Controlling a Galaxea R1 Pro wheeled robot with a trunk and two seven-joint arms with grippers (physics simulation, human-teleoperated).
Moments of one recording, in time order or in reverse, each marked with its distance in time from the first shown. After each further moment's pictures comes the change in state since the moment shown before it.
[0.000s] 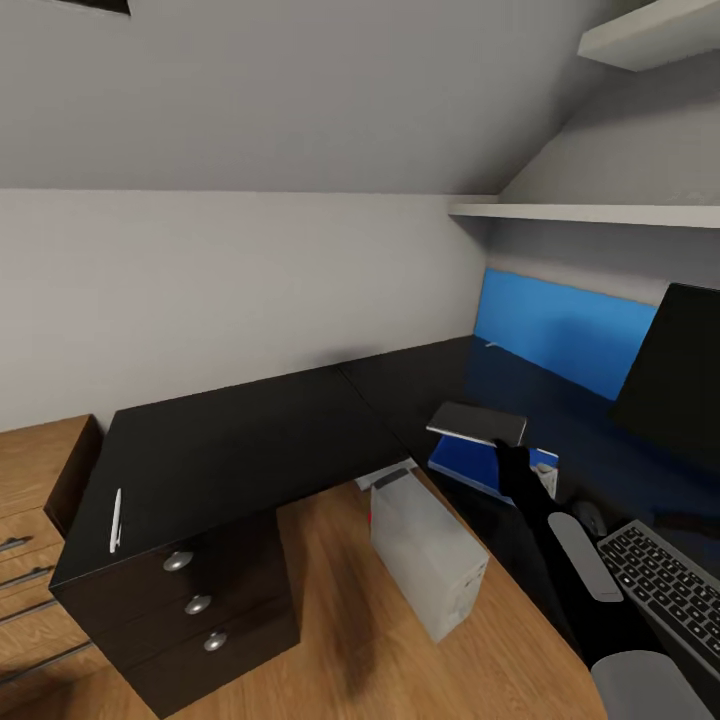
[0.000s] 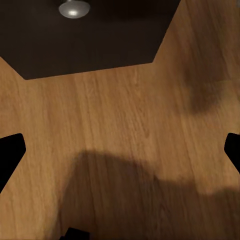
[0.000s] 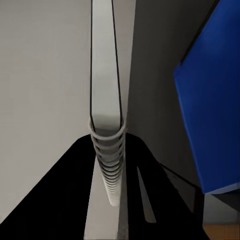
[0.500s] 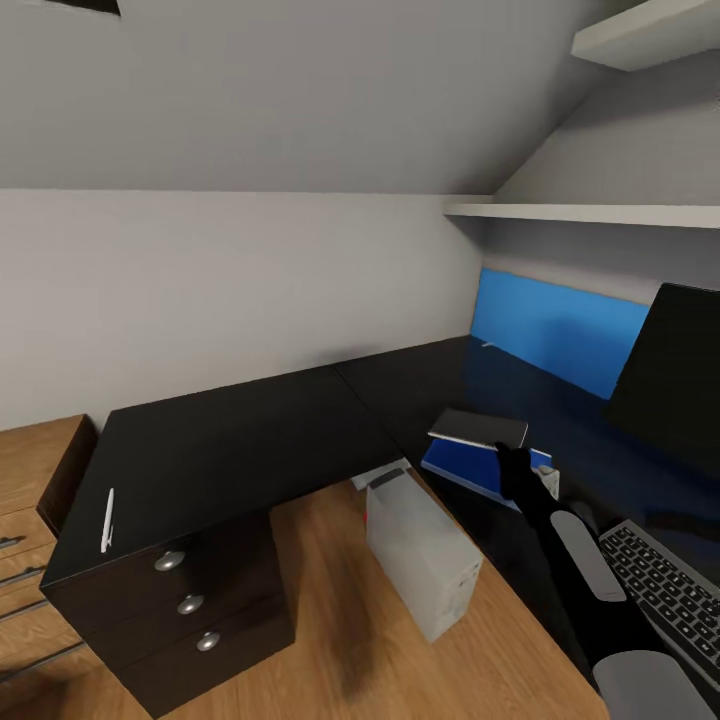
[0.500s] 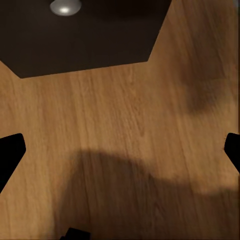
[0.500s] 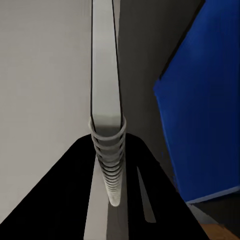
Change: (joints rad) left arm 0.000 0.001 0.000 0.000 0.000 0.000 0.000; right arm 0.000 -0.004 -0.006 -0.014 0.006 0.006 -0.076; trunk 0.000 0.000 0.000
